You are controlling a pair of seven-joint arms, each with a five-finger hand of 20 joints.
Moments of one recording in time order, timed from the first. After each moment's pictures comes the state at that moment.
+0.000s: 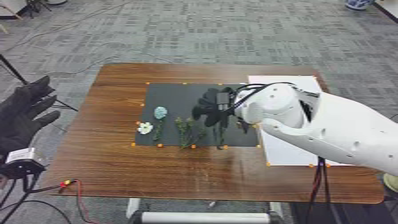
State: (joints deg) left arm 137.7 -53.4 -124.3 -127.0 40.9 1.9 1.2; right arm -28.8 -45.6 10.9 -99.9 -128.0 -19.5 -3.9
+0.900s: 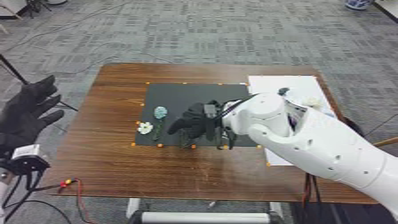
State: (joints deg) left arm 134.9 -52.6 -122.4 -125.6 40.9 1.9 0.1; right arm -42.2 -52.4 23.2 -98.8 -128.8 -27.2 -11.1
